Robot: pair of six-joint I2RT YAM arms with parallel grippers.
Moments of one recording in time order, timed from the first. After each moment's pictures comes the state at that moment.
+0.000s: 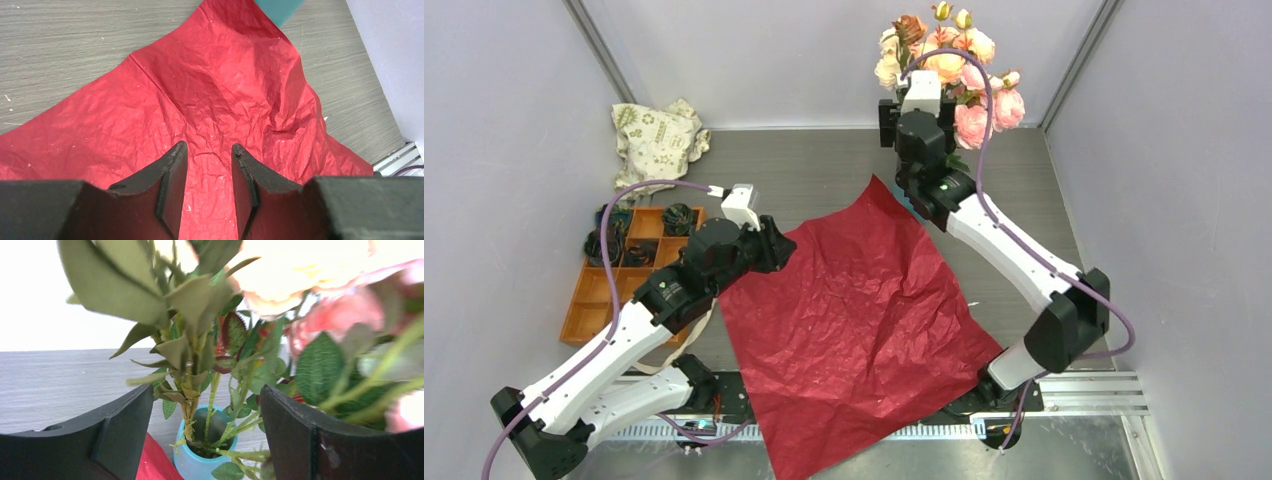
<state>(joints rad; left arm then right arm) -0.73 0.85 0.88 -0.42 -0.18 -0.50 0.61 1.55 1.45 0.00 0.76 -0.05</state>
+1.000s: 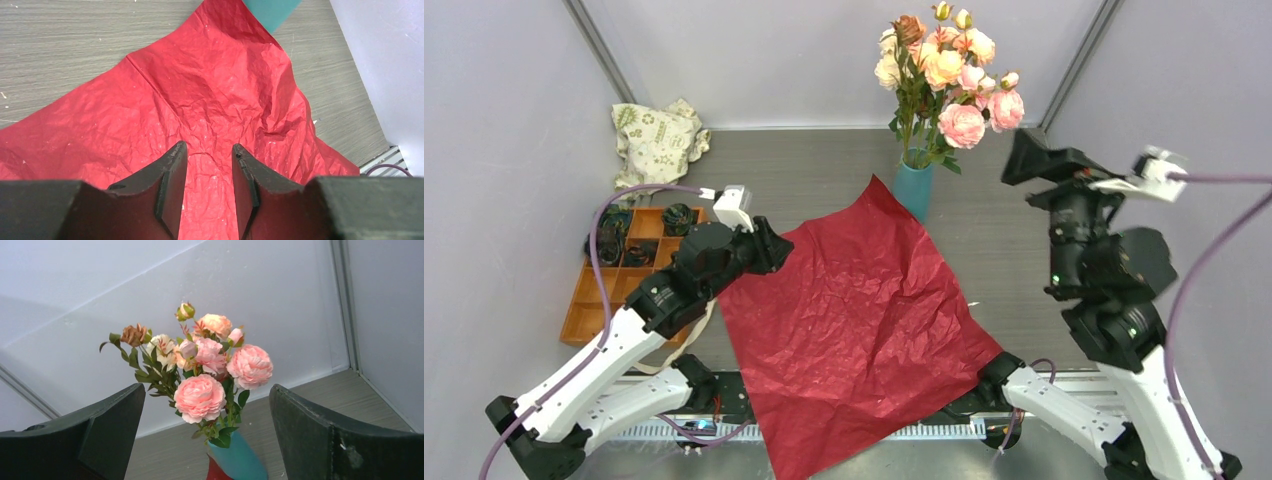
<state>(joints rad) -0.73 0.81 0.88 -0.44 -0.18 -0.53 0.62 0.77 1.34 -0.20 0.71 0.20</state>
